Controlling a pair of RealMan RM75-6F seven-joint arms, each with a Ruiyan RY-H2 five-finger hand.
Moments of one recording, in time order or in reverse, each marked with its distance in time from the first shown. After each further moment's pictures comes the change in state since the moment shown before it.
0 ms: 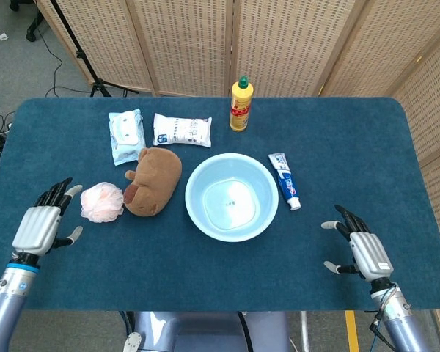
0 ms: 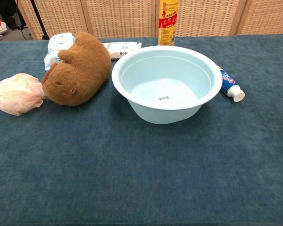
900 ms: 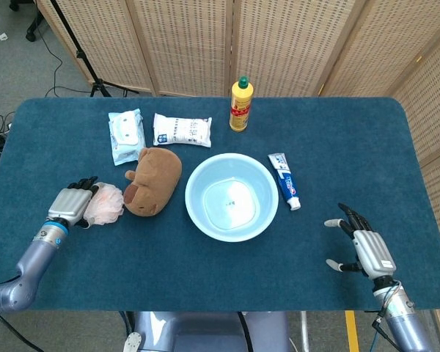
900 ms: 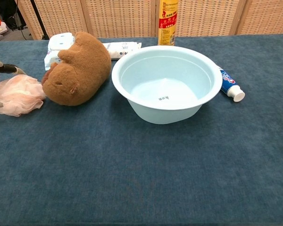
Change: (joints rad) left arm -0.368 -0.123 0.050 0.310 -0.475 -0.423 0.253; right arm 0.003 0.009 0.009 0.013 0.015 -0.012 0.045
